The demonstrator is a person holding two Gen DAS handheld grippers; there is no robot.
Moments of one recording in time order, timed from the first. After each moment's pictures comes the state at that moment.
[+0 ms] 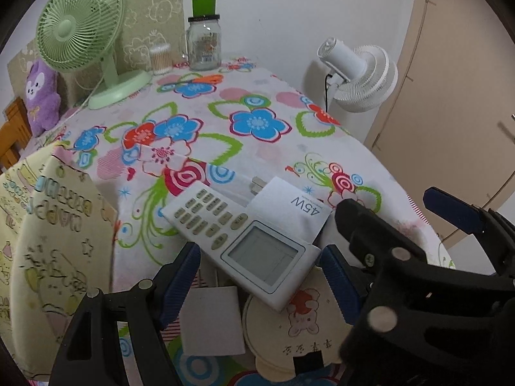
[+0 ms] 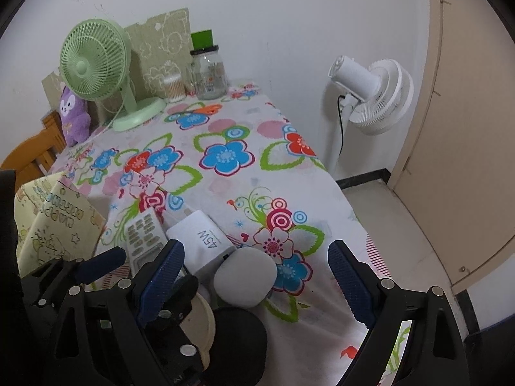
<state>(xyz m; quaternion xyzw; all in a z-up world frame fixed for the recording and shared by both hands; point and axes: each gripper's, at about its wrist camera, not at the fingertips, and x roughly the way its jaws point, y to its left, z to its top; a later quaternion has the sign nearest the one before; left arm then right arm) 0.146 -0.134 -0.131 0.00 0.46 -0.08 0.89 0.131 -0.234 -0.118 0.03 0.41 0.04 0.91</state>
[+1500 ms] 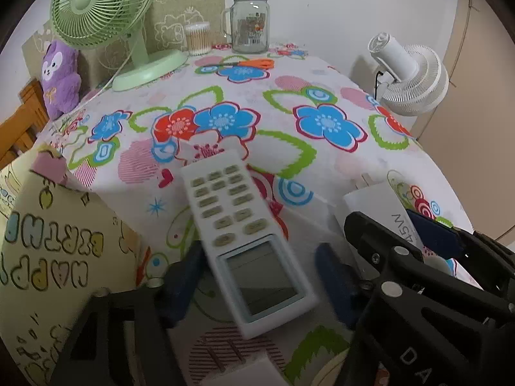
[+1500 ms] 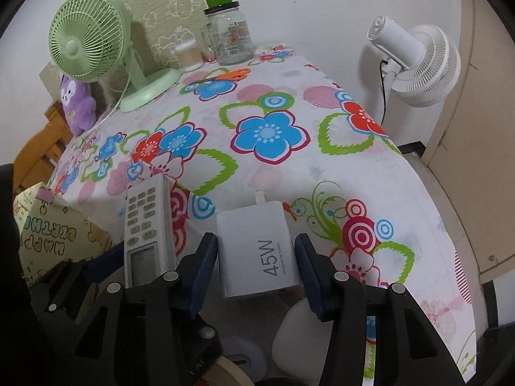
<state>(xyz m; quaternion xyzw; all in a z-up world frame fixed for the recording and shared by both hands) 0.198 -0.095 -0.155 0.00 0.48 -0.01 0.88 0.200 -0.195 -0.158 0.07 0.47 0.09 0.87</state>
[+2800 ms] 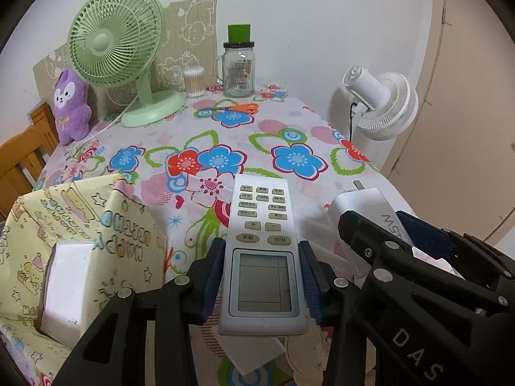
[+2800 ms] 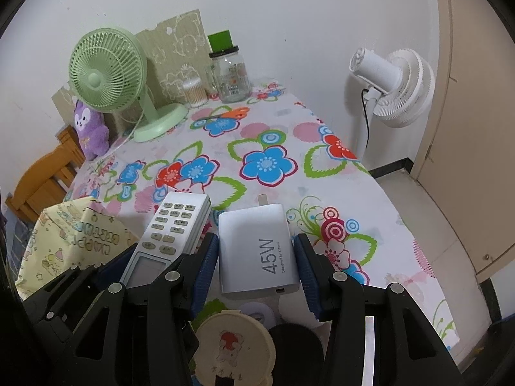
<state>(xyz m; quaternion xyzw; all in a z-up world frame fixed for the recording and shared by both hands) 0.145 -0.099 -0.098 0.00 0.41 -0.03 0.91 0.145 -0.201 -0.103 0.08 0.41 0.08 0.90</state>
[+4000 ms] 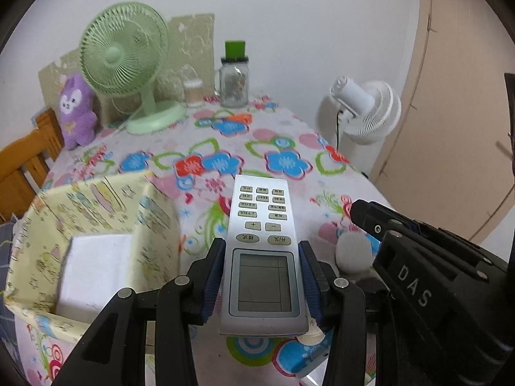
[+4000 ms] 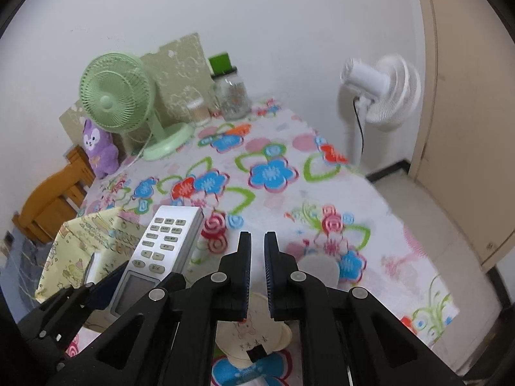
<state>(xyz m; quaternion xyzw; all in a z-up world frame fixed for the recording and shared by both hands) 0.107 -0.092 -0.078 0.00 0.40 -0.06 0.91 0.114 -0.203 -0.086 0.12 0.39 0.07 0.91</state>
